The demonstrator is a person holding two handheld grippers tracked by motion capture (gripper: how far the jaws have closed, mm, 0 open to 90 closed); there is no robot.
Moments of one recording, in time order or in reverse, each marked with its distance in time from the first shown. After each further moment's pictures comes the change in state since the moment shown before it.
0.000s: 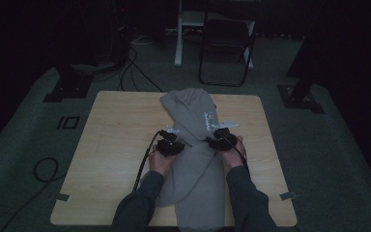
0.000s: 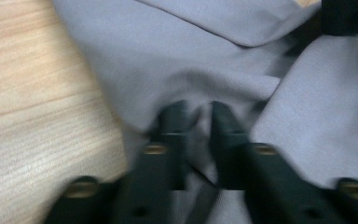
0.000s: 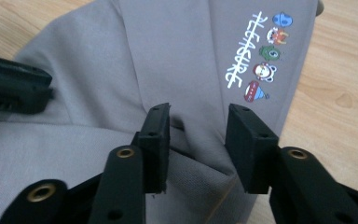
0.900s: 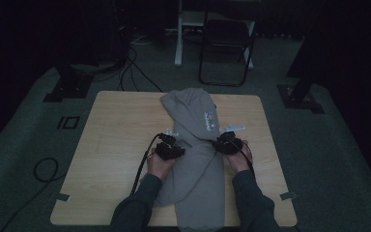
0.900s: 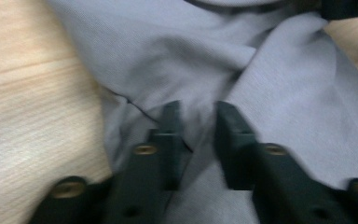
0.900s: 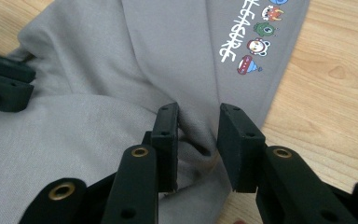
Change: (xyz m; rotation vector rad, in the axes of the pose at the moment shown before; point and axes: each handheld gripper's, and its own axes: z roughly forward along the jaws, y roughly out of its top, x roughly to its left) left arm -0.003 -0.009 -0.008 0.068 -0.052 -0.015; right arm -0.010 -0.016 -0.012 0.012 0.029 0.017
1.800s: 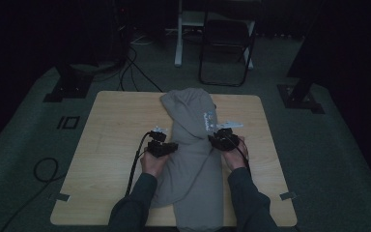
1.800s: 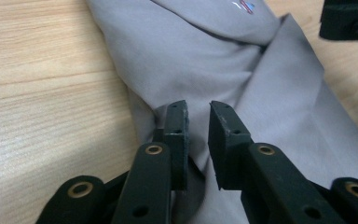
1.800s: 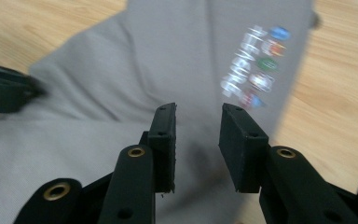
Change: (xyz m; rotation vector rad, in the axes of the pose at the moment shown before) left arm 0.023 0.000 -0.018 -0.092 -0.004 -0.121; right arm 0.013 0.019 0.006 -0.066 0.008 -0.002
